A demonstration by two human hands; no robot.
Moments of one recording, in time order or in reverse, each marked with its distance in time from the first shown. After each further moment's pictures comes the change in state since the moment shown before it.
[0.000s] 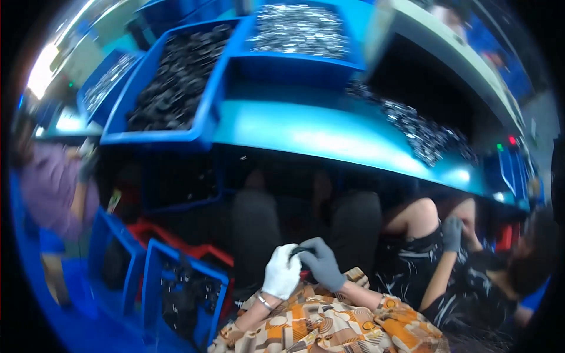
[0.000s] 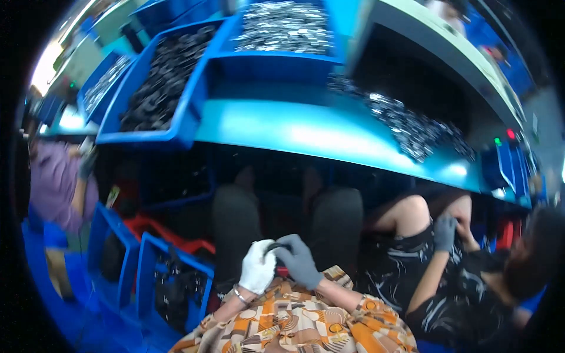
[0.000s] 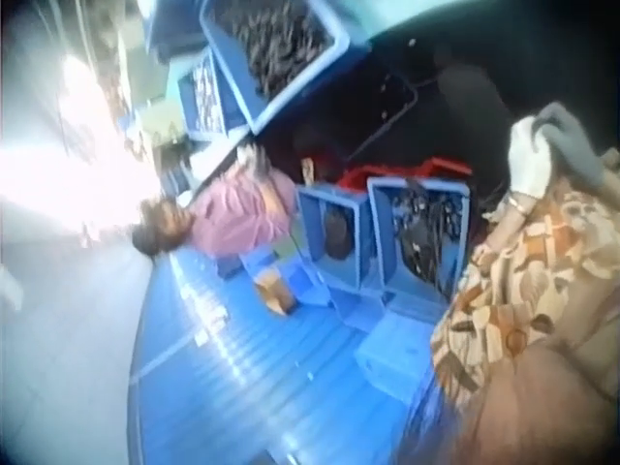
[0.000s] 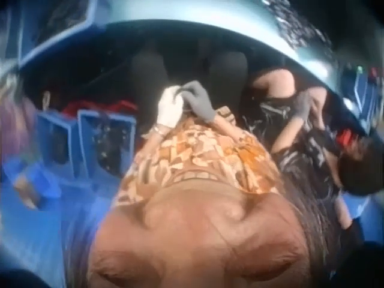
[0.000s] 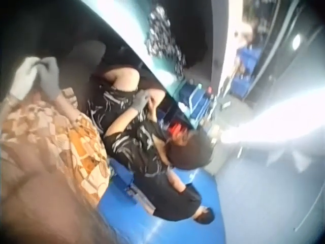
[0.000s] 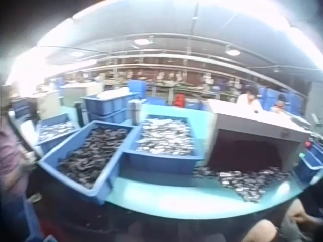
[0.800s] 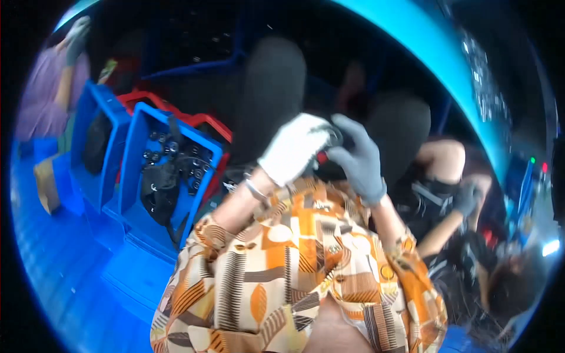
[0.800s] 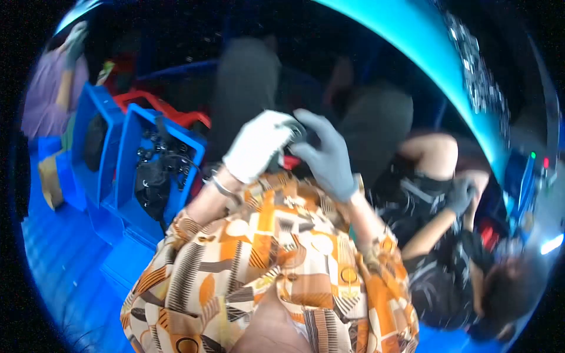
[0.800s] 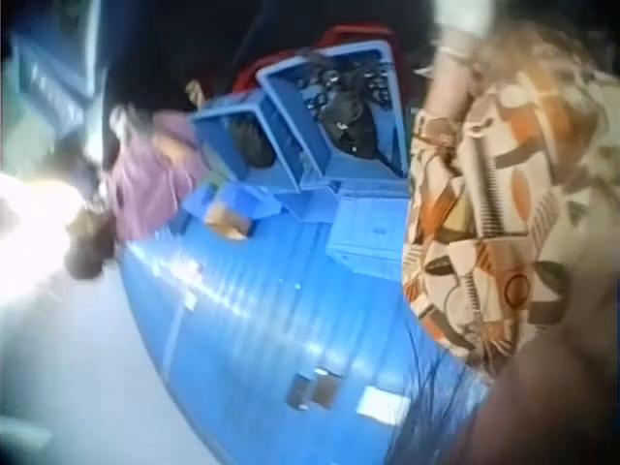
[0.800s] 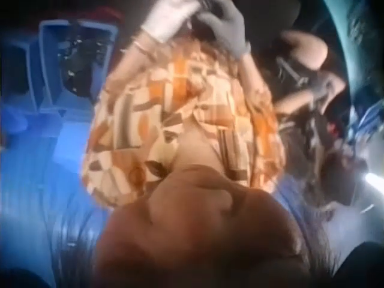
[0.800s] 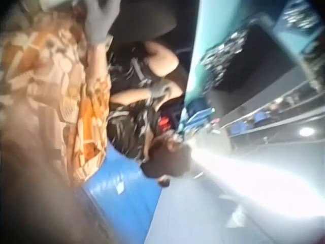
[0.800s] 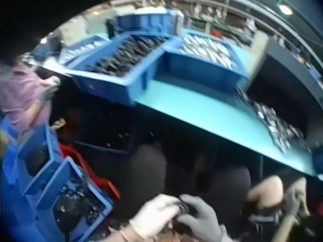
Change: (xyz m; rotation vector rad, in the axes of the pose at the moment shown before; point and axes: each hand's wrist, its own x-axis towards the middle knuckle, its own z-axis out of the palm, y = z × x) left_hand 0.005 -0.011 -0.014 -0.577 -0.224 -0.212; right_hand 0.003 -0.021 -0.026 -0.151 -0.207 -0.104
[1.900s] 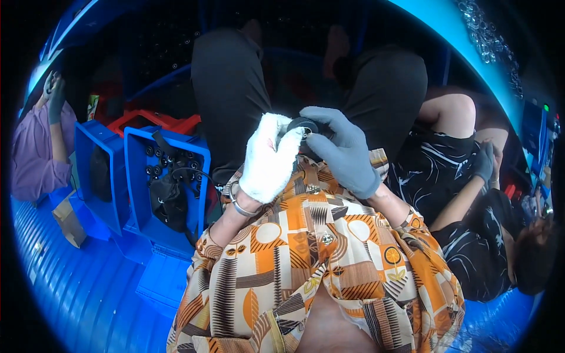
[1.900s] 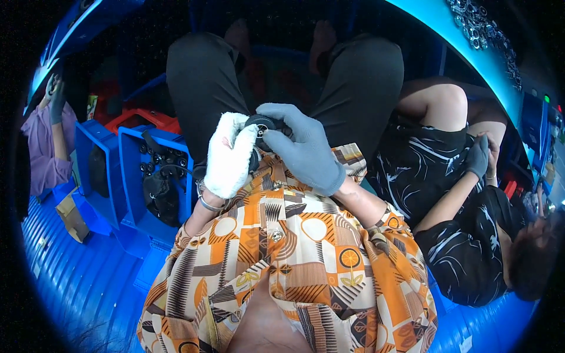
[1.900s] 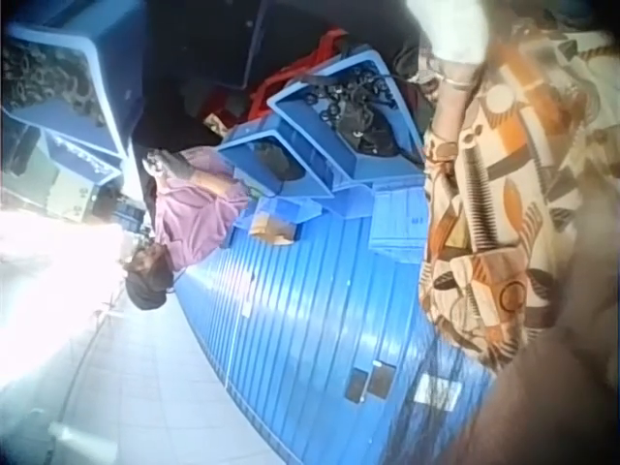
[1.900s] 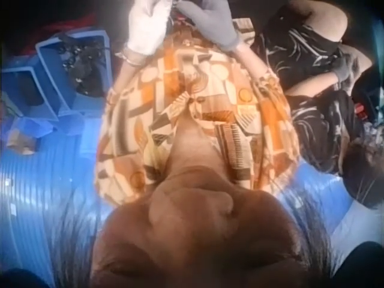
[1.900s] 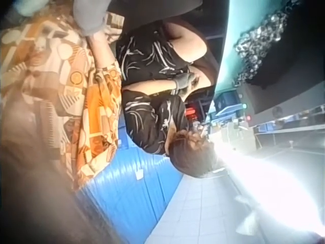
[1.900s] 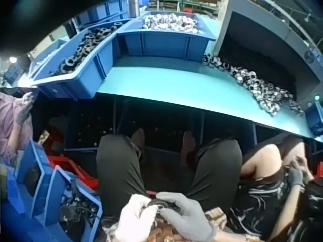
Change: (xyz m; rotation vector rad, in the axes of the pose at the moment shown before) left_hand -0.020 0.025 0.017 0.283 0.082 -0.162; right_hand -0.016 -0.014 0.008 0.214 0.002 0.137
